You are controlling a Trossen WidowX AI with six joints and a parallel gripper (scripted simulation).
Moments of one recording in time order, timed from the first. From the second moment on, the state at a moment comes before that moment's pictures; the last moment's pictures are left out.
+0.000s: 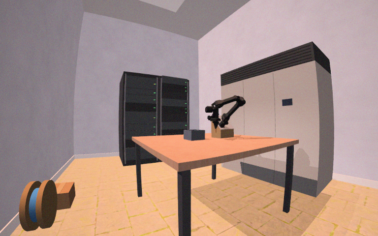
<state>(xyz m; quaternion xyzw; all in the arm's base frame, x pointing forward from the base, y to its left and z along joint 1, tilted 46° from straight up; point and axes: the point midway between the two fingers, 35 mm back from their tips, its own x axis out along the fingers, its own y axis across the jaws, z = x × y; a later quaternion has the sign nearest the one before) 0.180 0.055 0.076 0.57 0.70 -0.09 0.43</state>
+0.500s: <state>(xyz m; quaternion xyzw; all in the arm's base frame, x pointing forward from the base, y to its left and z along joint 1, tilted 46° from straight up) 0.202 0.033 0.070 0.57 0.70 -0.09 0.43</state>
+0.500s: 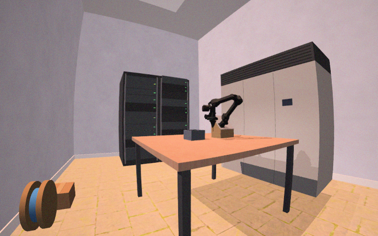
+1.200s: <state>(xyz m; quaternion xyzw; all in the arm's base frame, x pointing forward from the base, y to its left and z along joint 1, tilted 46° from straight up) 0.234 -0.013 0.052 0.57 0.70 -0.09 0.43</state>
